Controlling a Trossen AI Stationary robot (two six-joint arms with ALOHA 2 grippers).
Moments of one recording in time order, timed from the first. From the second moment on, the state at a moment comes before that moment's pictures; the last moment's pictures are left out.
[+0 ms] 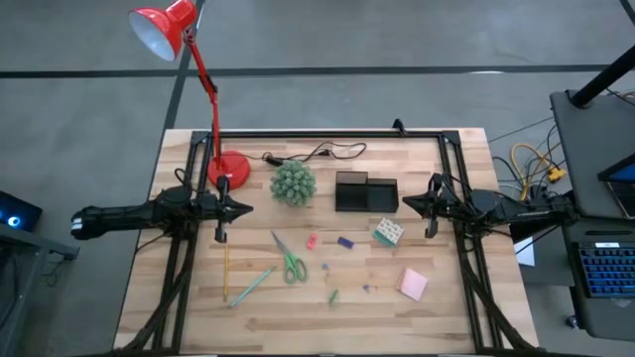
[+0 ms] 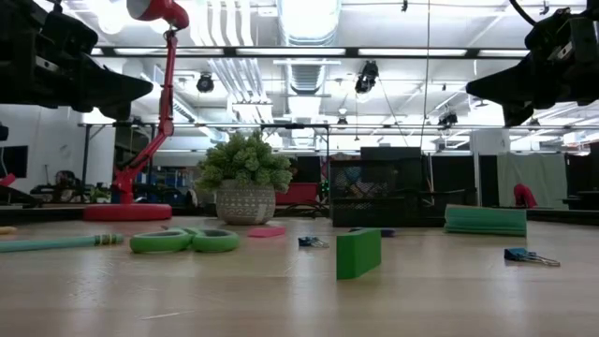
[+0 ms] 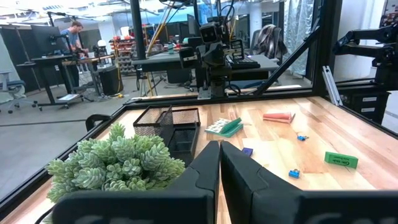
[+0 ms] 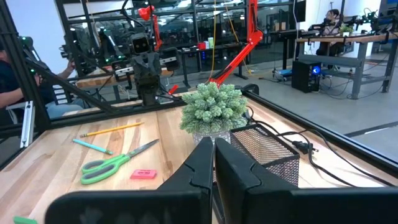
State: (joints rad) left arm 0.08 0.08 0.00 0.04 0.03 0.09; right arm 0.09 0.02 0.03 0.00 0.31 0.10
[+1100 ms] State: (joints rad) left arm 0.08 0.08 0.00 0.07 0.02 0.09; right arm 0.09 0.03 0.03 0.09 0.32 -0.01
